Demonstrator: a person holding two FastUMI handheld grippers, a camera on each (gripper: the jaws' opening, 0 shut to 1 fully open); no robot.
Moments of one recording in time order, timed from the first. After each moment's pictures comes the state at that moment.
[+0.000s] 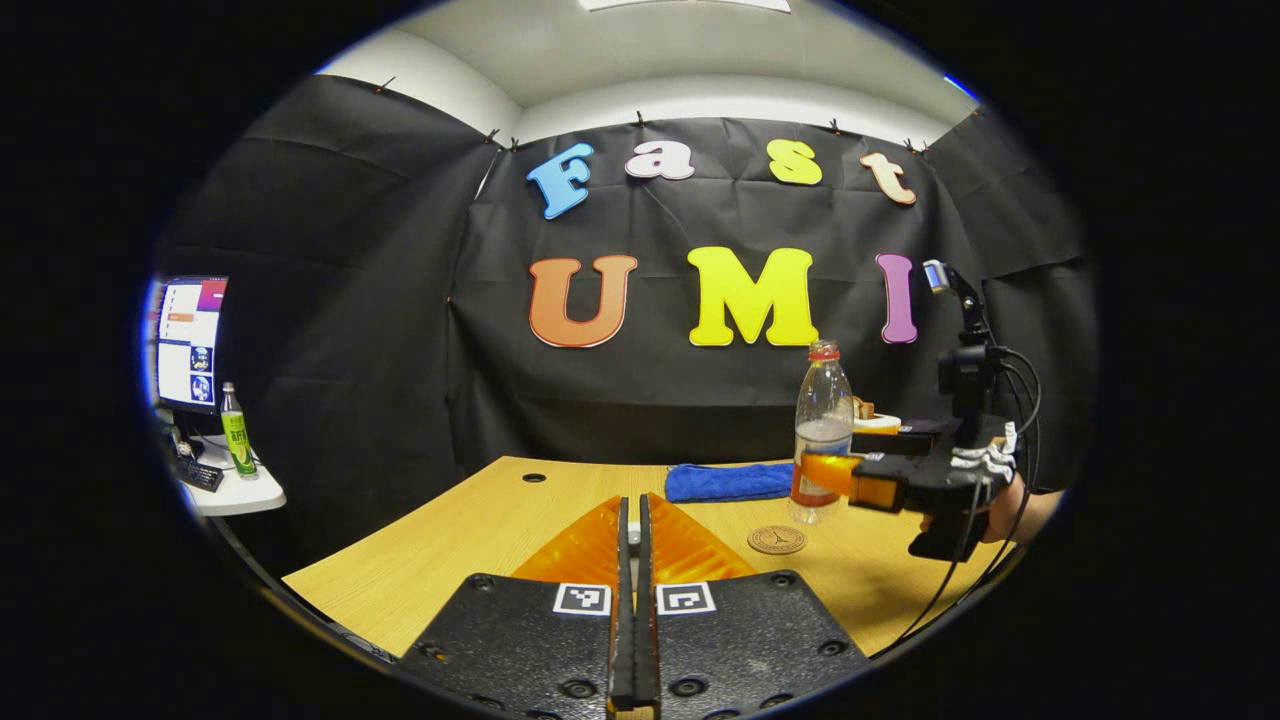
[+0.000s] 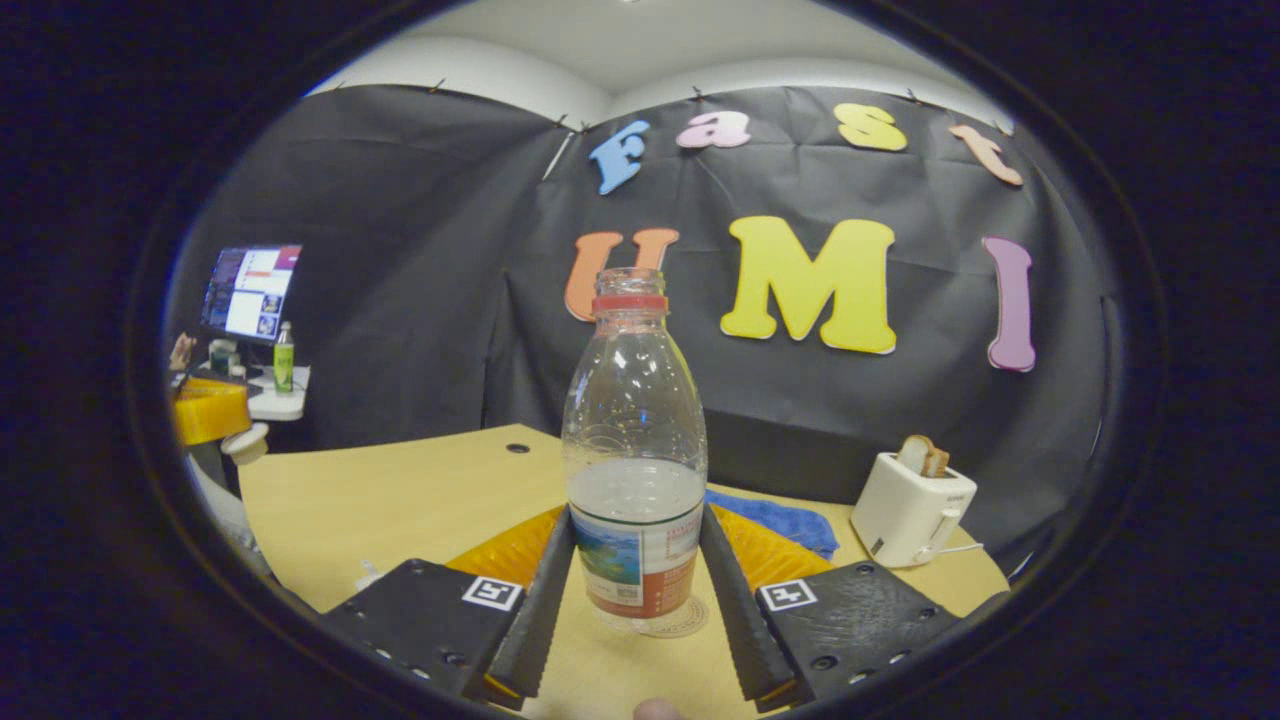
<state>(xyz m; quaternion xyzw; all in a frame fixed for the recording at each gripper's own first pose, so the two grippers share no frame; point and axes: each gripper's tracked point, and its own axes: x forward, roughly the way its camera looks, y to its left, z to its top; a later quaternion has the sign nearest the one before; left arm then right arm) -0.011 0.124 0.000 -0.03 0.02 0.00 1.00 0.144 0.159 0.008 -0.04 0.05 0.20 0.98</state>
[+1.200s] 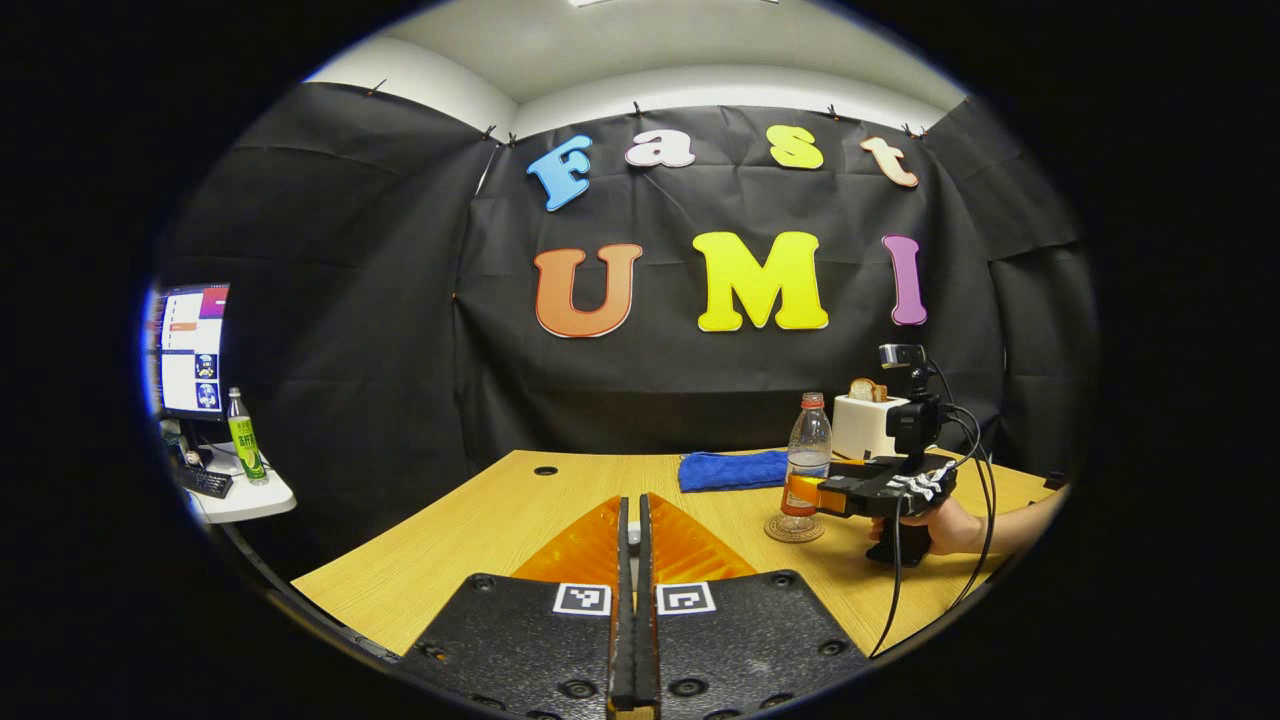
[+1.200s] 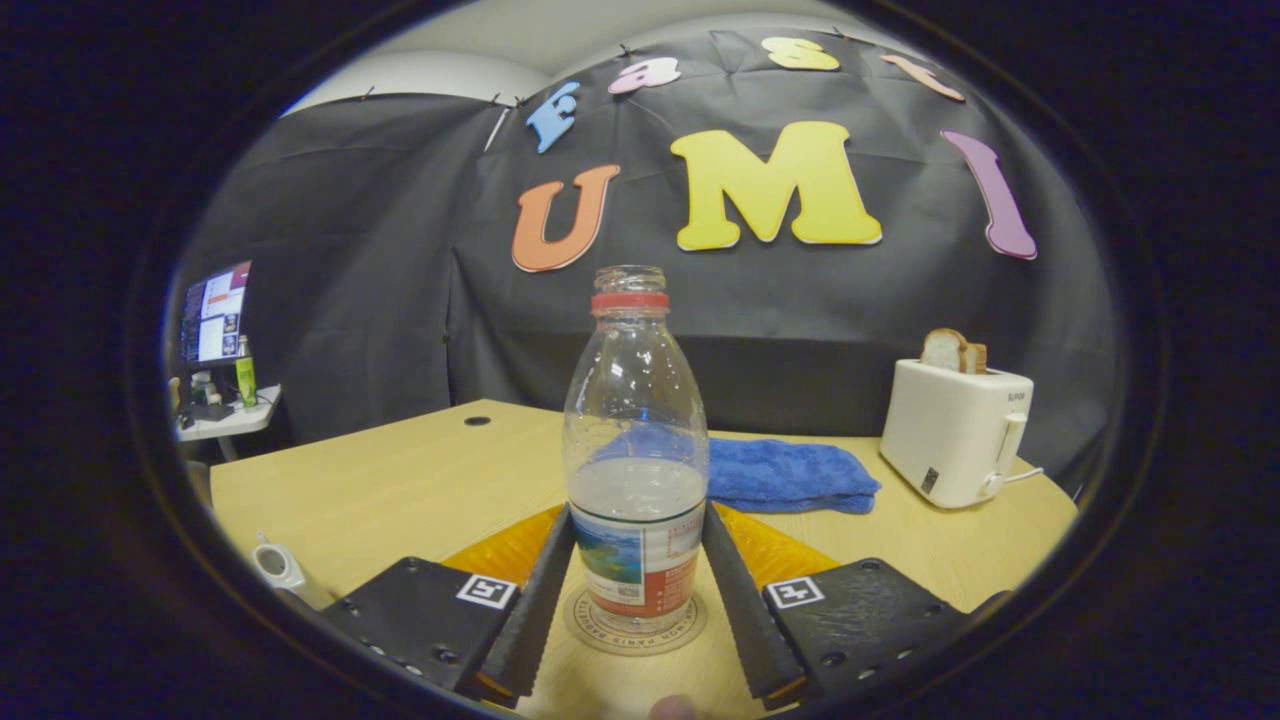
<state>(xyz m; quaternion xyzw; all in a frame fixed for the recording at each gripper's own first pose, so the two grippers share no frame) -0.006 0.128 -0.013 -0.01 0.04 0.01 1.00 0.230 0.147 -0.101 0.00 0.11 0.19 0.98</state>
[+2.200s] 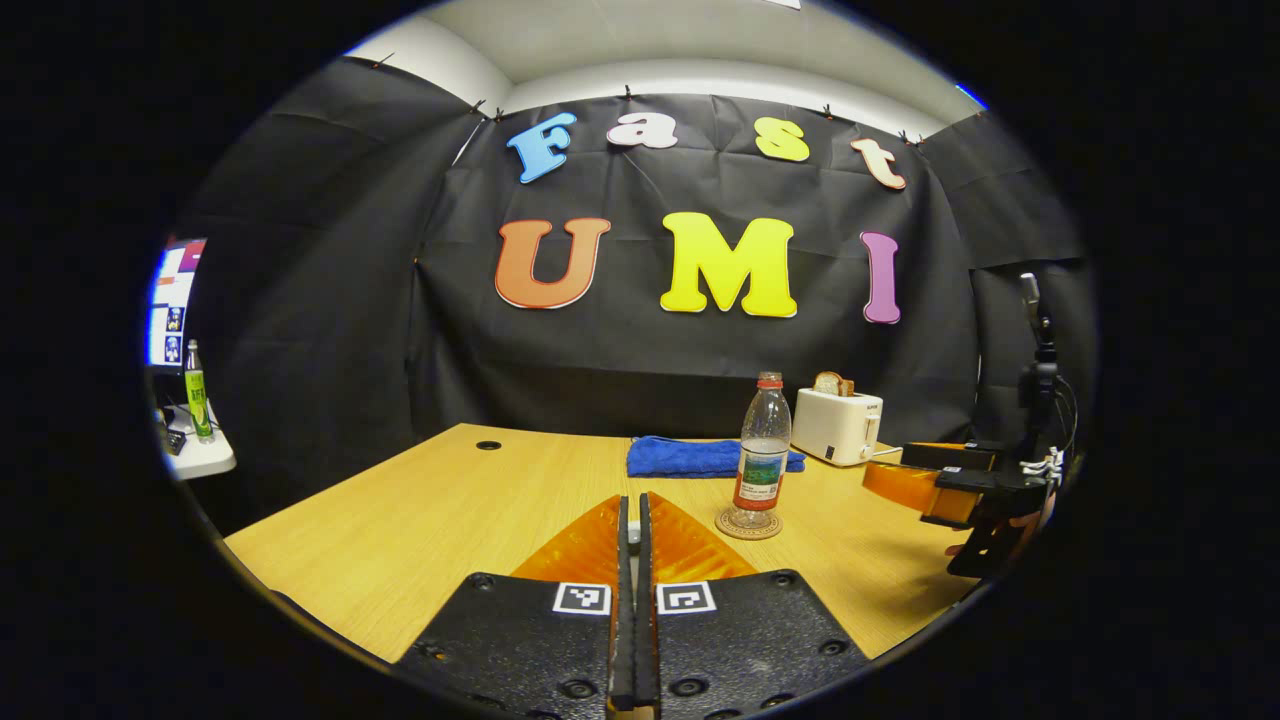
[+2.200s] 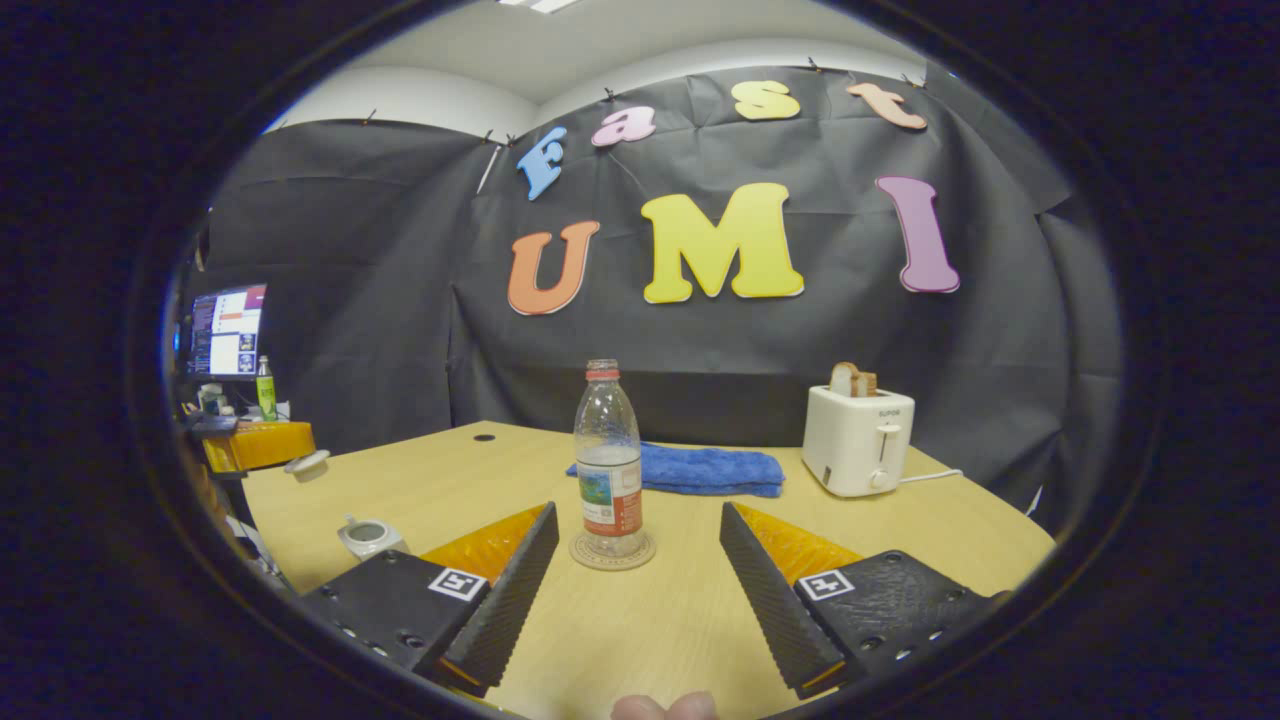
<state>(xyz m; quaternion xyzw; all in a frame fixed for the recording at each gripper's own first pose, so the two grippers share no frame) 0.028 0.071 -0.063 -0.06 0.06 -0.05 1.00 0.079 0.057 -0.054 0.00 0.06 0.15 0.99</state>
